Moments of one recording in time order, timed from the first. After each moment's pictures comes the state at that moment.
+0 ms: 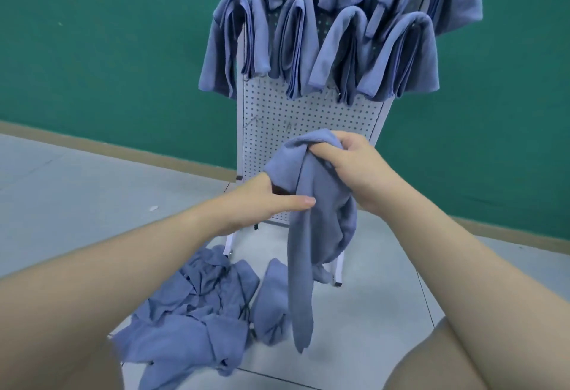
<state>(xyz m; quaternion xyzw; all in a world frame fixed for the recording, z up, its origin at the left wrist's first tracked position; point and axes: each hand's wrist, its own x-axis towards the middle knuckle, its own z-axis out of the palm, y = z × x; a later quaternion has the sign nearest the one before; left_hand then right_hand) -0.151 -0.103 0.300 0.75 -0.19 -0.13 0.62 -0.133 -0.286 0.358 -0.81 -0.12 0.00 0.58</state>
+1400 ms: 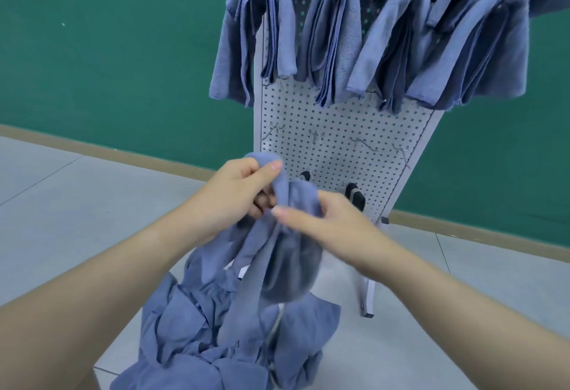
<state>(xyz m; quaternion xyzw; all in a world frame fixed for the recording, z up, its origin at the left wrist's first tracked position) -0.080 -0.045 0.306 0.77 -0.04 -0.01 0.63 -0.090 -0.230 0.293 -0.82 -0.13 0.13 0.54</state>
